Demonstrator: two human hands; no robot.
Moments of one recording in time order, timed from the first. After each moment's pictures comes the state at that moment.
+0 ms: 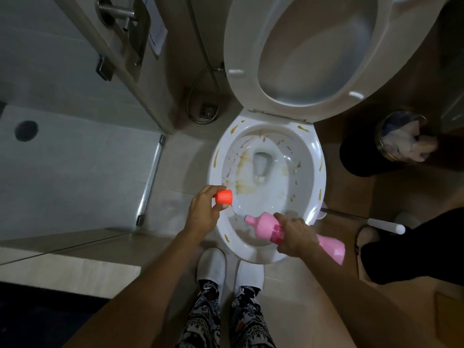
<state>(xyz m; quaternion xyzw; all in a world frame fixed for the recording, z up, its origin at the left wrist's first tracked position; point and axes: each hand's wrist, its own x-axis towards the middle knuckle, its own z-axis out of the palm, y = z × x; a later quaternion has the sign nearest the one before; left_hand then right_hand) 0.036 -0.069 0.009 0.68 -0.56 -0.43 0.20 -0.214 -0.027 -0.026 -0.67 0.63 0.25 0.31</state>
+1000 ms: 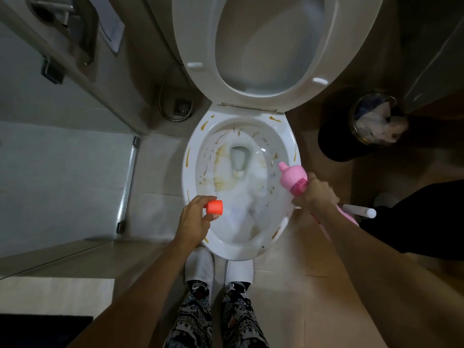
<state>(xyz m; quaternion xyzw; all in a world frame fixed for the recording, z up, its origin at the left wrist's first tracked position) -0.002 -0.054 -0.013 0.67 -0.56 -0.46 0.14 -0.306 -0.094 -0.016 -0.44 0.84 0.14 0.29</state>
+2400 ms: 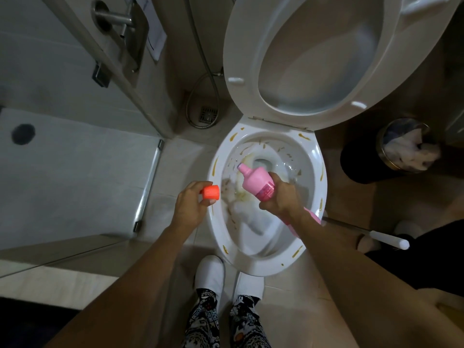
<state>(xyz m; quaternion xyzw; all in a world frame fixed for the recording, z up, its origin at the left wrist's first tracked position) 0.058 -0.106 0.007 0.70 -0.55 -0.40 0.19 -0.182 -0.134 -0.019 -0.62 0.70 -0.01 0.35</state>
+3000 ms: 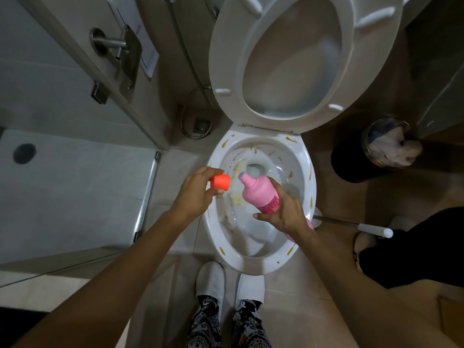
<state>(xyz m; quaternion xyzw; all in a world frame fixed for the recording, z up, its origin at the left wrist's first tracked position) 0.034 -0.132 0.072 0.62 -0.66 -0.38 0.17 -0.203 -0.087 0.014 -0.62 0.66 -0.18 0.40</state>
